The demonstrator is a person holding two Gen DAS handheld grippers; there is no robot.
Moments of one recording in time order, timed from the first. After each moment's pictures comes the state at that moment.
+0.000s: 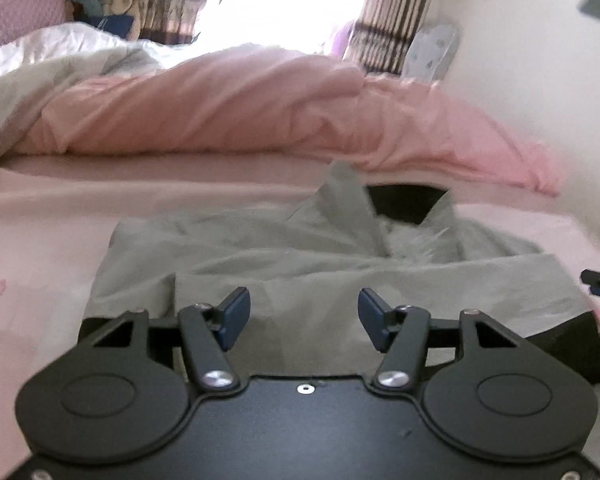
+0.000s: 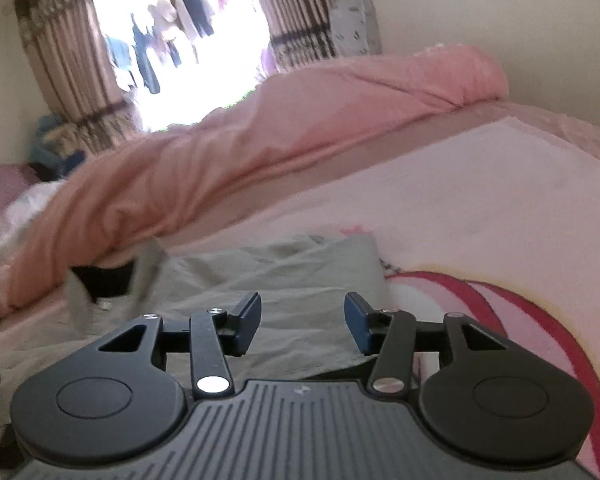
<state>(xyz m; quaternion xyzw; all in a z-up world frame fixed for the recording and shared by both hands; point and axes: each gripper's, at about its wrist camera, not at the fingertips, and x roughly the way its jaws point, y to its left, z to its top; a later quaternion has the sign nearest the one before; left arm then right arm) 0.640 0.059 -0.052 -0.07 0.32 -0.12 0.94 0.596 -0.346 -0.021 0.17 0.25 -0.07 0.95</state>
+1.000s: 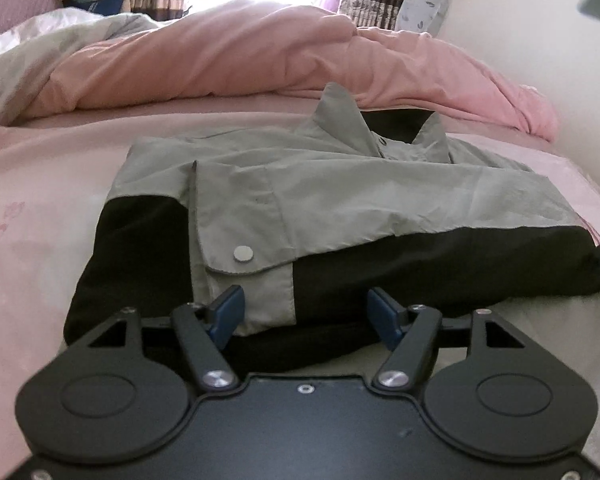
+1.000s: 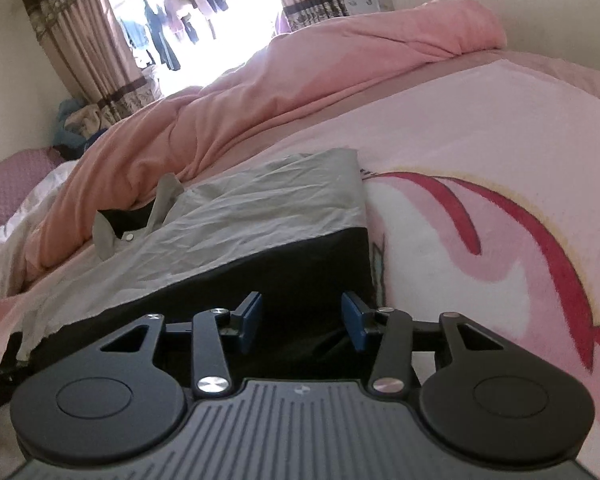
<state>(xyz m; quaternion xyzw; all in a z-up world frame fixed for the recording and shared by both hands) 0.572 0.065 -0.081 -0.04 0.35 -0.13 0.93 0.516 -0.363 -0.045 0.19 0.28 -0.01 0.94</state>
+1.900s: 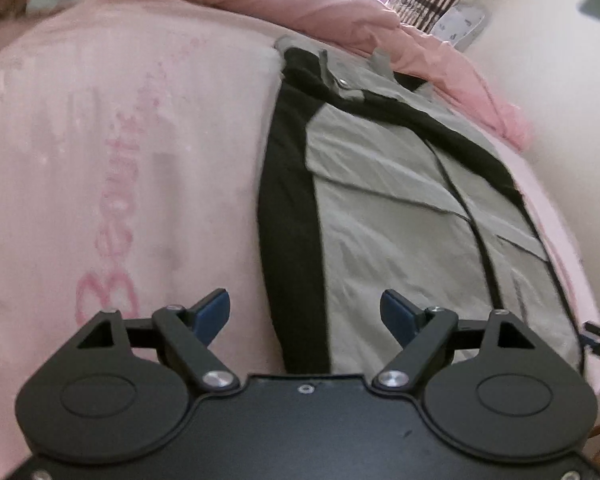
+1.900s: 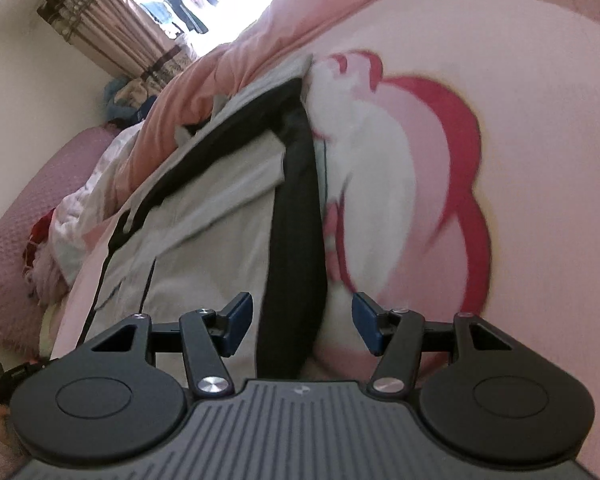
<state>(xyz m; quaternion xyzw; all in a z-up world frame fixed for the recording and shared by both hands) 0.248 0.220 -0.083 -0.18 0.41 -0.13 0.88 0.218 -0.434 -0.062 0.29 0.36 0.09 0.88</state>
